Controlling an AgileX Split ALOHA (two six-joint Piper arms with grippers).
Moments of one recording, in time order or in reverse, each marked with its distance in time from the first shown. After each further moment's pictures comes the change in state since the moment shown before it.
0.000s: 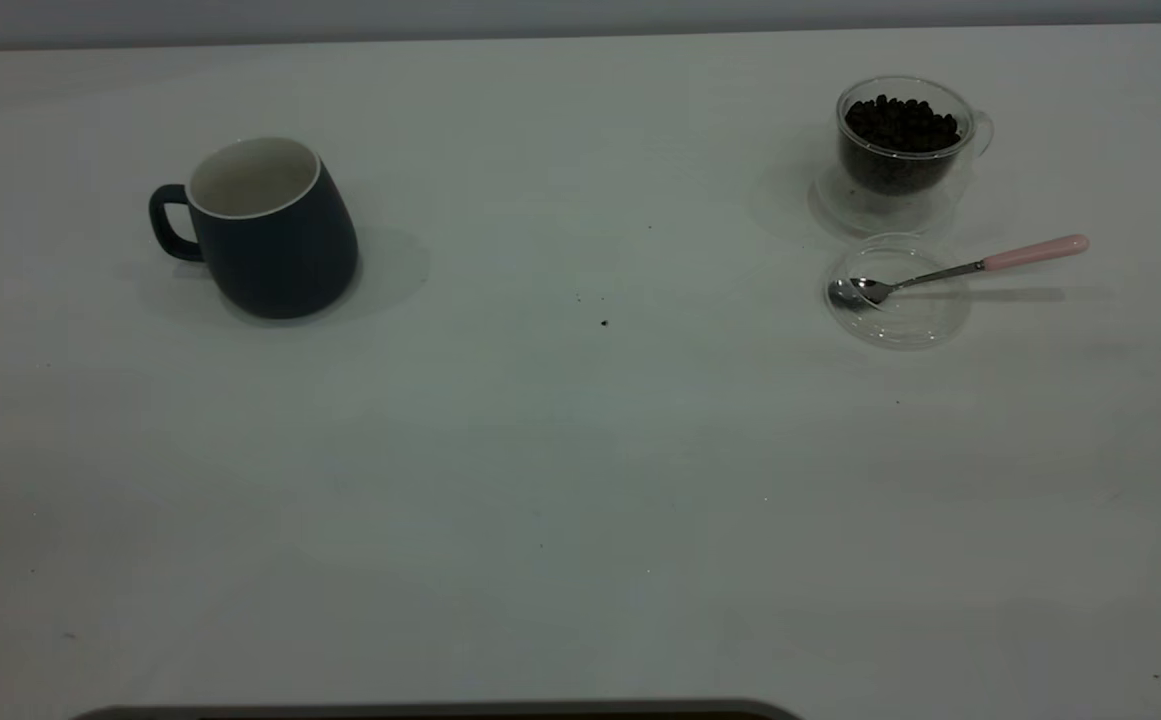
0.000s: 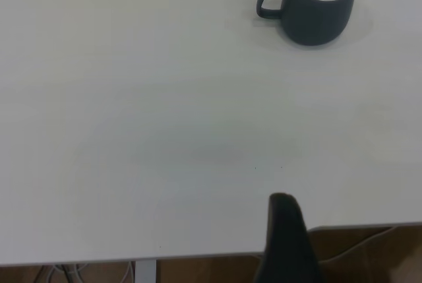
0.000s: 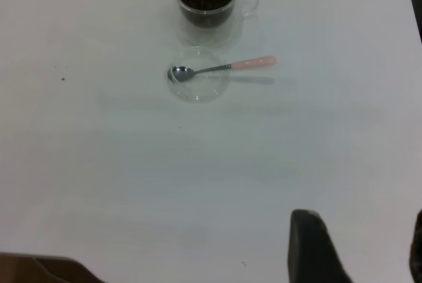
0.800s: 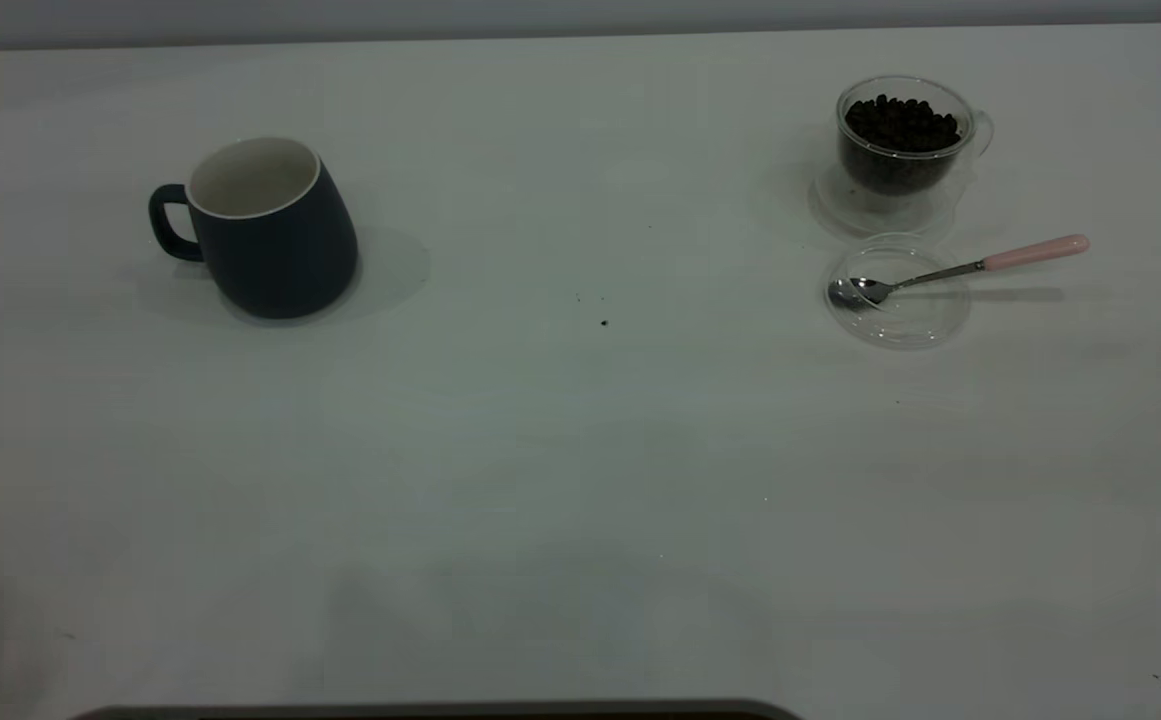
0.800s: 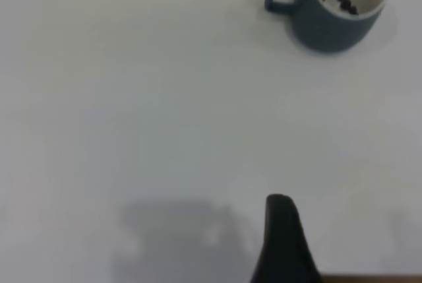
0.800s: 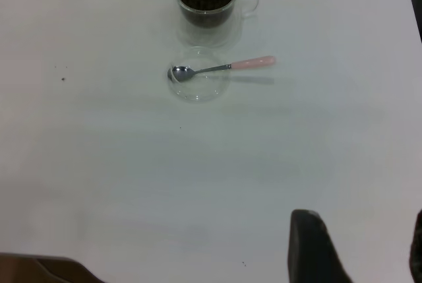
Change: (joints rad) left arm 0.000 0.863 -0.160 0.005 -0.448 -0.099; right arm 0.000 0.000 0.000 0.000 0.000 0.000
